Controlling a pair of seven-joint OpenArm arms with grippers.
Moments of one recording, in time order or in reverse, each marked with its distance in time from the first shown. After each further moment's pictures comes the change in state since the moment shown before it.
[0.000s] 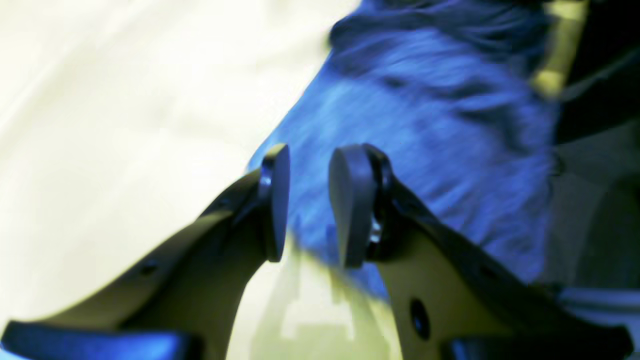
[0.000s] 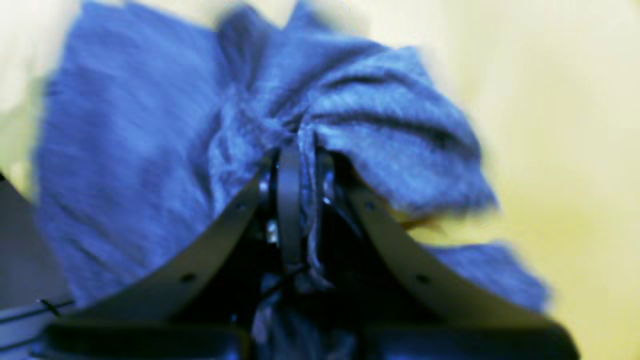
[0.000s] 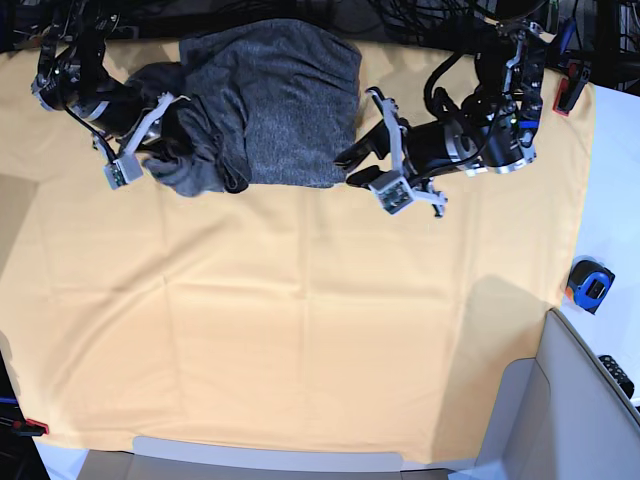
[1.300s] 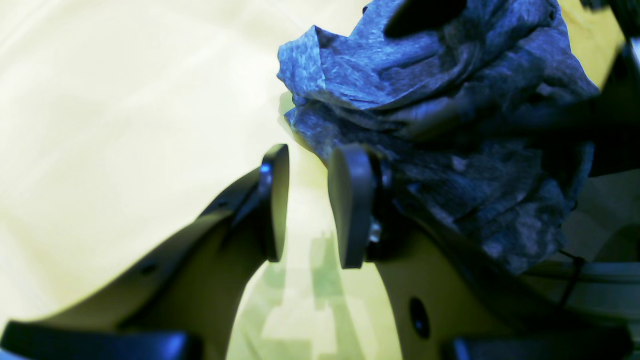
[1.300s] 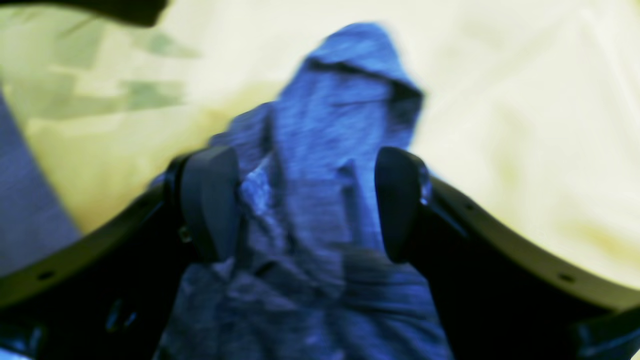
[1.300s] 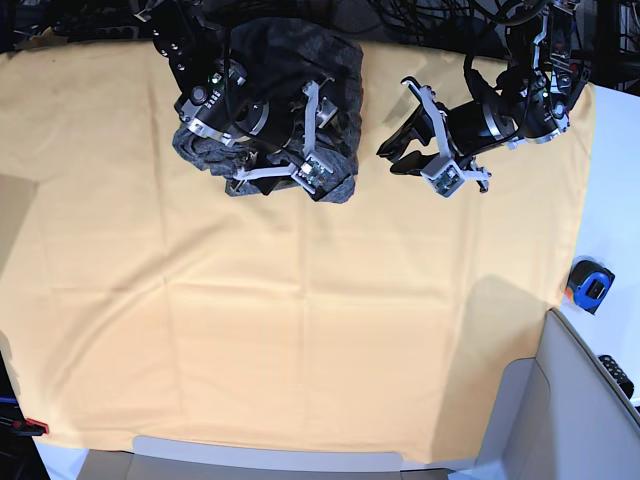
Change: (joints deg) left arm 9.0 -4.2 -8.3 -0.1 0.0 0.0 -8.4; right arm 11.6 -5.8 -44.0 4.4 -34.8 -10.1 0.0
